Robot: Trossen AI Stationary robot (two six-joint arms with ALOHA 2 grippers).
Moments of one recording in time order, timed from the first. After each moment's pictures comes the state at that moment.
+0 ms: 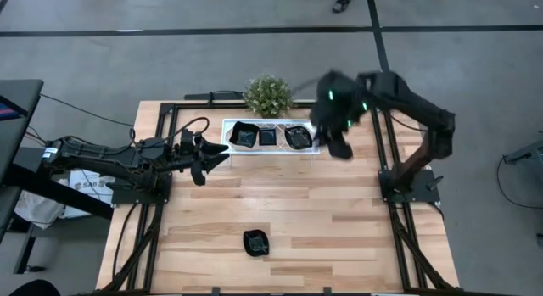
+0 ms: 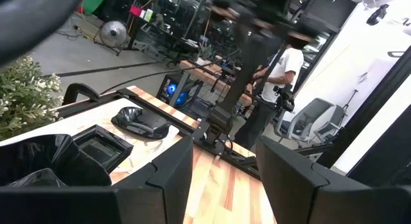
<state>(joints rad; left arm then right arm) -0.12 0.87 0.51 0.24 -0.30 -0.42 -0.23 1.57 2.06 -1.51 -0.34 -0.25</state>
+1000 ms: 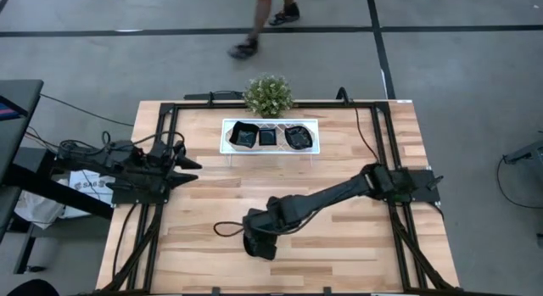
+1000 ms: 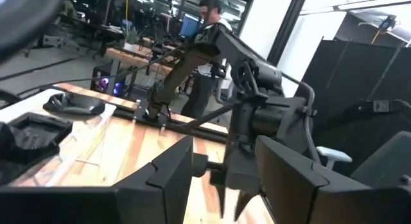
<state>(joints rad) -0.25 0.43 0.43 -0.09 -0.10 -0.29 0.32 2.17 1.99 -0.96 -0.06 0.61</state>
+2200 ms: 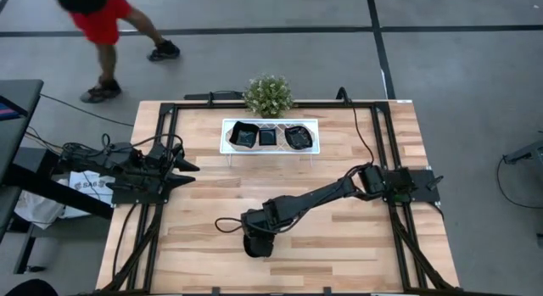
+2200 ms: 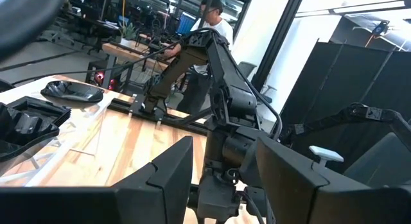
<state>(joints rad) -0.27 0.33 0.38 -0.13 -0.10 -0.32 0.29 2.26 1.86 -0.78 -0.16 0.61</state>
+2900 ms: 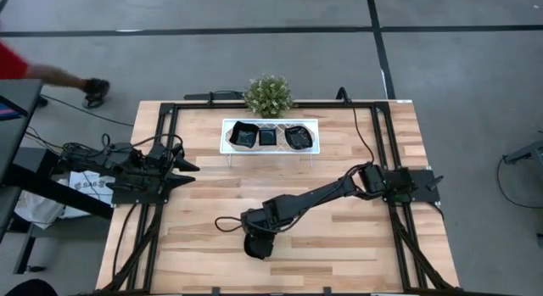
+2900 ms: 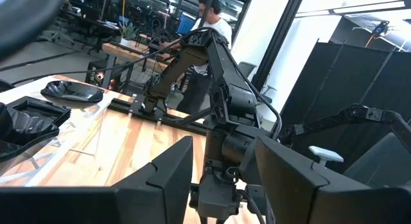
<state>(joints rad) -0.27 0.33 0.38 -0.13 -0.10 -0.32 0.29 2.26 1.86 -0.78 -0.19 0.62</state>
